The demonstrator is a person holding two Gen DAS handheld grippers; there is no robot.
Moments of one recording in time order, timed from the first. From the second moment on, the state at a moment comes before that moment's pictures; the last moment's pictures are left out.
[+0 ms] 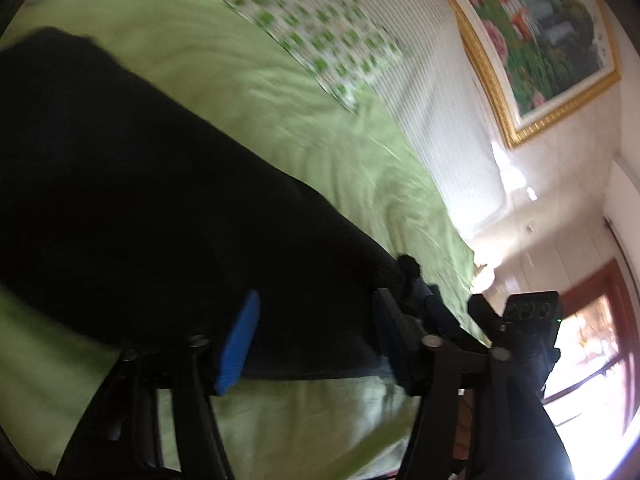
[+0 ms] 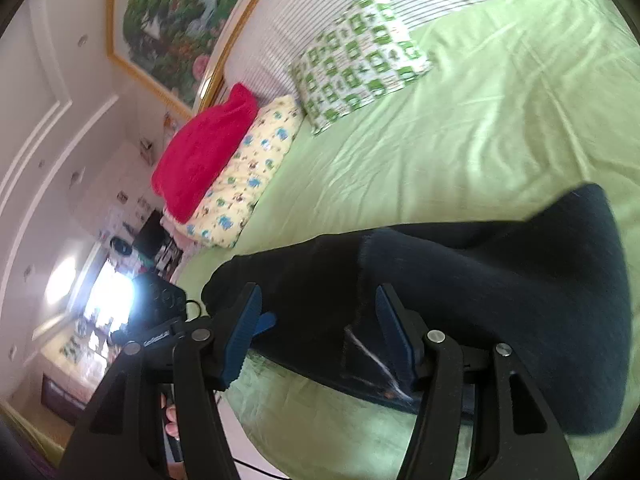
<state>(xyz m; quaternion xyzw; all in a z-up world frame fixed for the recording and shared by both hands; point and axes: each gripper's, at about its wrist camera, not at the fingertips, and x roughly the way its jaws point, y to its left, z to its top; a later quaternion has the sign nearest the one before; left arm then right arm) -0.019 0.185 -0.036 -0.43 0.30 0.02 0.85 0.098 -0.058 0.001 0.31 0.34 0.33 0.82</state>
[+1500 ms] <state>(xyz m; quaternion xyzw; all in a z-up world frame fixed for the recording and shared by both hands) -0.134 0.283 -0.060 -0.55 0.19 0.22 0.78 0.248 0.210 0.038 0.01 0.47 0.54 0.70</state>
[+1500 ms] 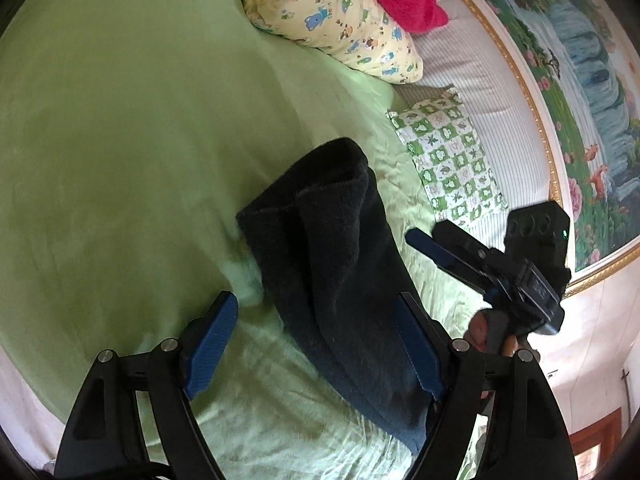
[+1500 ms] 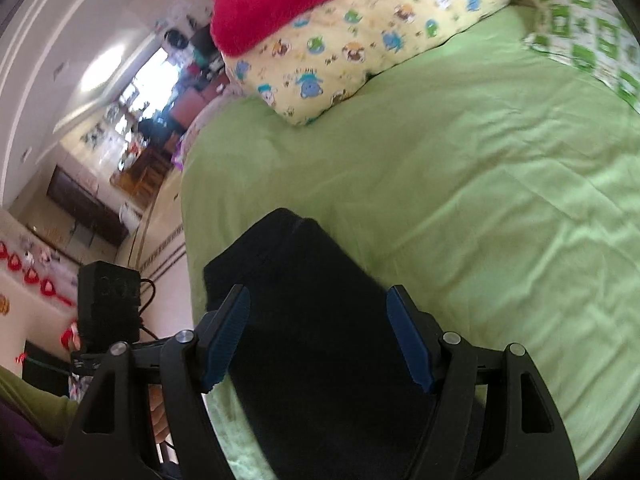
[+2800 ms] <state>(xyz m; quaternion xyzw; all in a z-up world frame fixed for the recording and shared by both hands) -0.064 0.221 0.025 -0.41 0.22 0.17 0.87 0.224 0.155 0.092 0.07 0.38 0.56 0.73</state>
